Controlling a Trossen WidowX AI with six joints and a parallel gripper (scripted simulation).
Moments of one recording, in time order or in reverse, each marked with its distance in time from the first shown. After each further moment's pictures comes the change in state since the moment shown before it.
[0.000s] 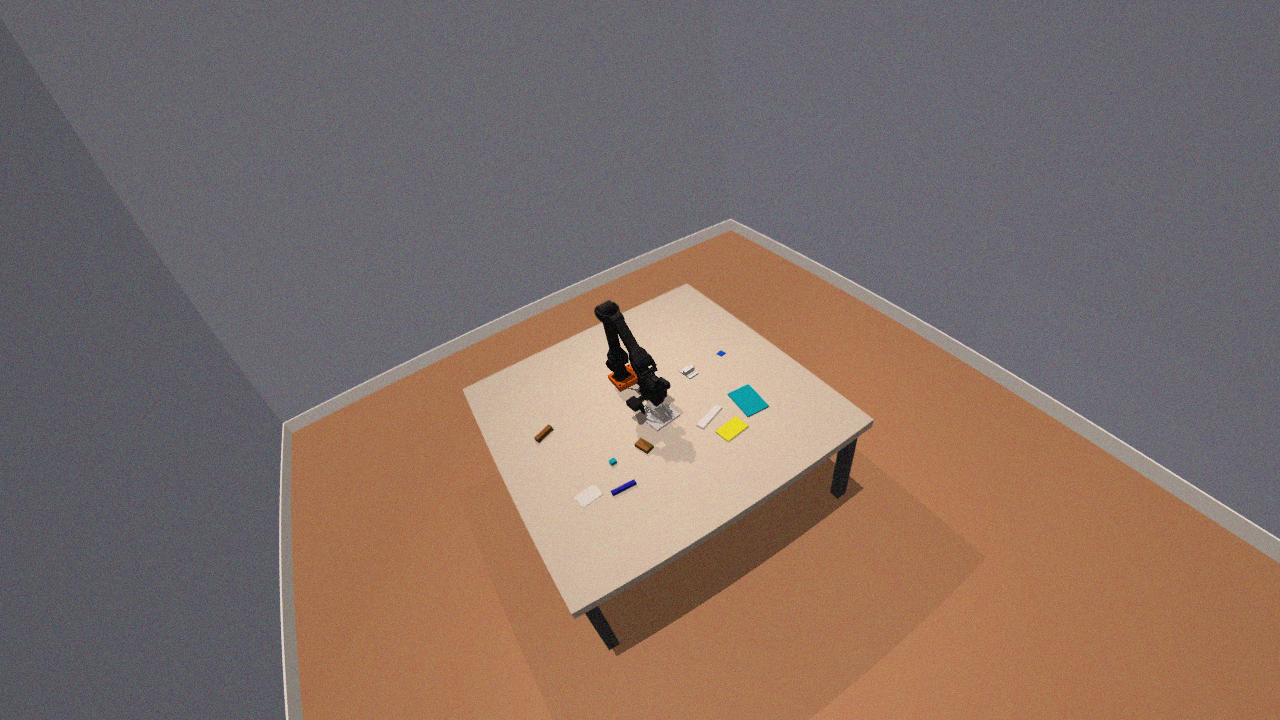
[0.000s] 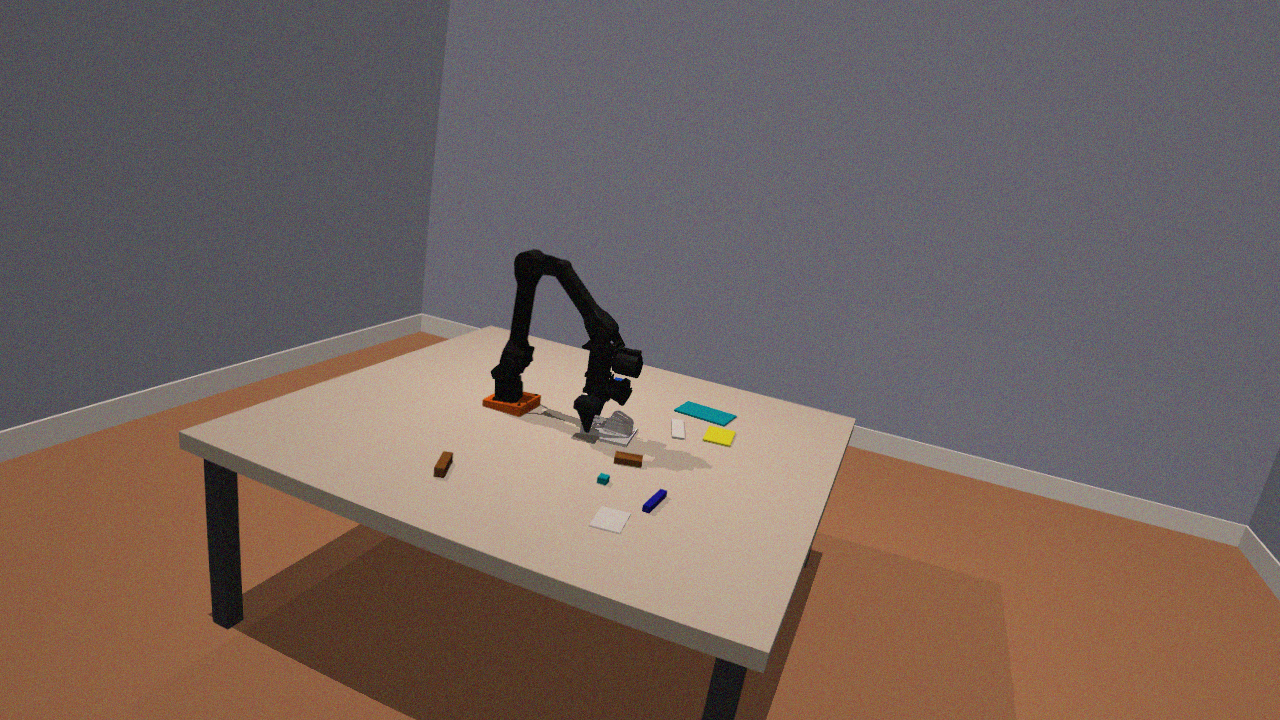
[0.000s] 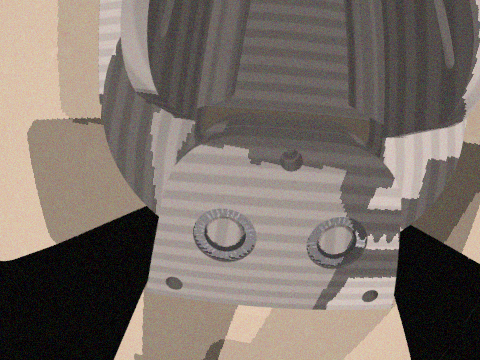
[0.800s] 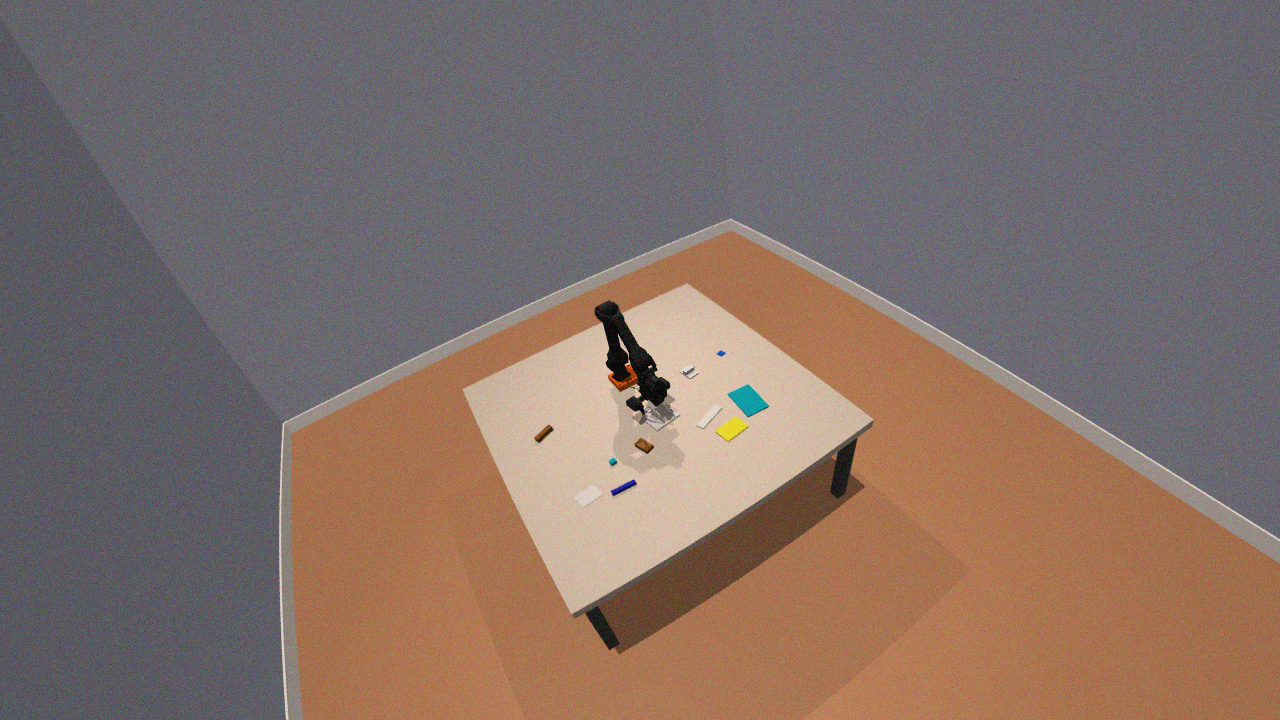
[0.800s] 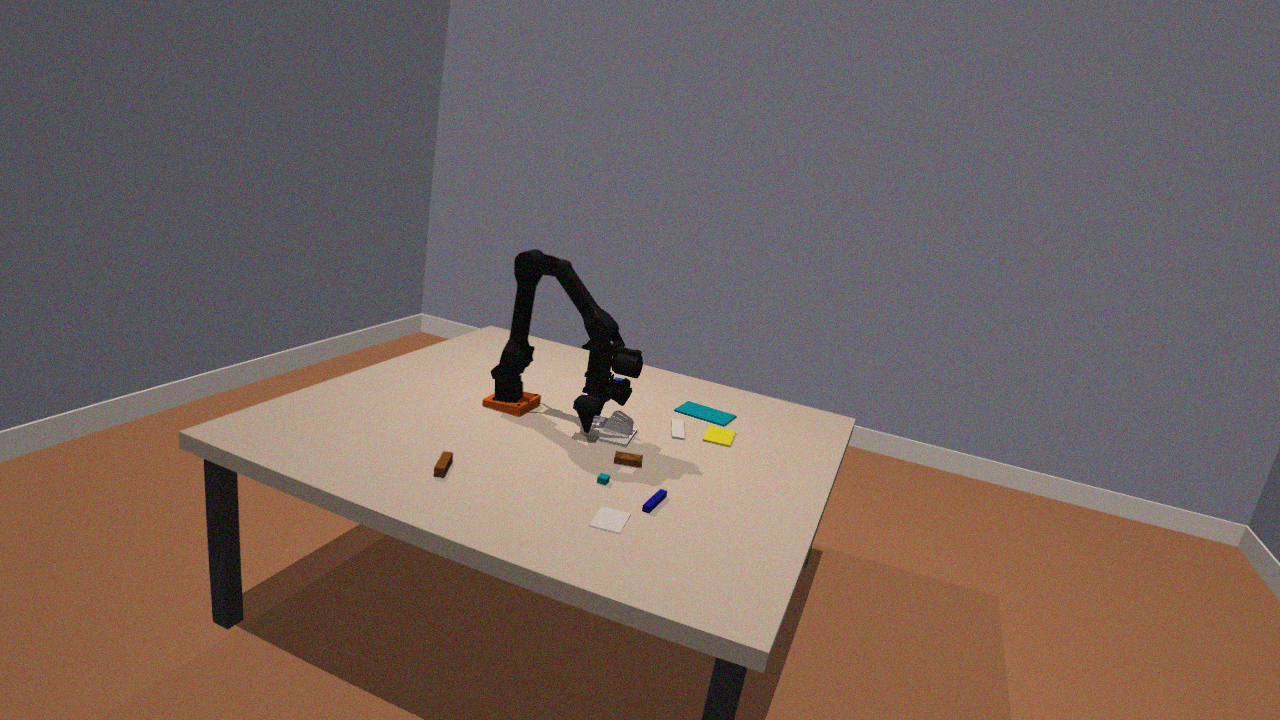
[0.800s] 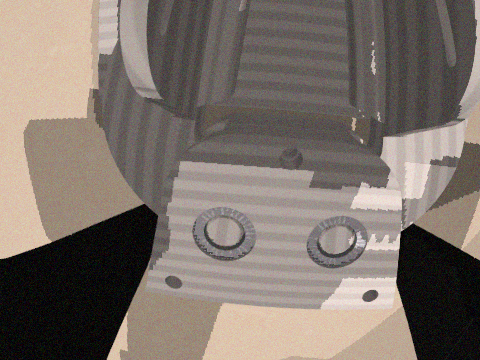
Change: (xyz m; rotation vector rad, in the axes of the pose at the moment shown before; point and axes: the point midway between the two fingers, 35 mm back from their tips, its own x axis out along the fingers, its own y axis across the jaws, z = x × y) arm 0.000 0.000 0.000 0.000 0.000 0.000
